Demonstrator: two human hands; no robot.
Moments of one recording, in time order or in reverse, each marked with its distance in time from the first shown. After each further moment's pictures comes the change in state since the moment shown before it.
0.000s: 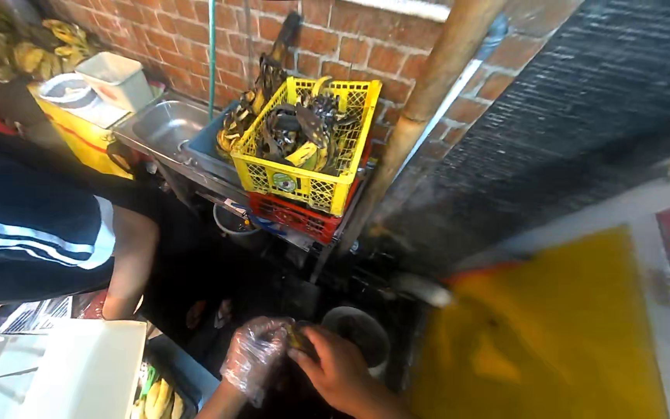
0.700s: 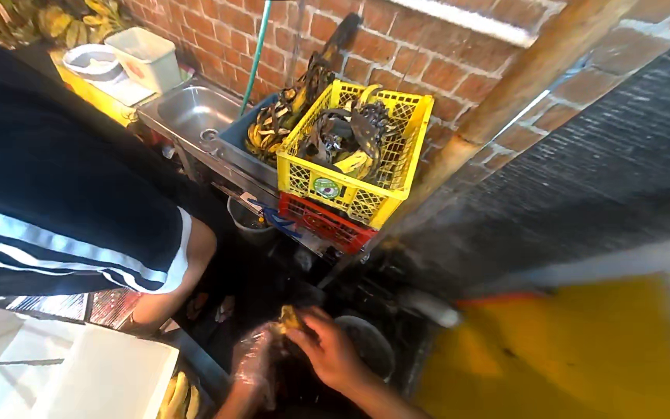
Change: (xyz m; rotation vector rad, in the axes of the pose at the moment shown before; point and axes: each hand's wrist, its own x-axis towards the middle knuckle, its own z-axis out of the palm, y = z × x) left_hand 0.000 -0.023 -0.033 -0.650 0.371 -0.545; right_hand 0.073 -0.037 0.043 0.348 0.126 -0.173
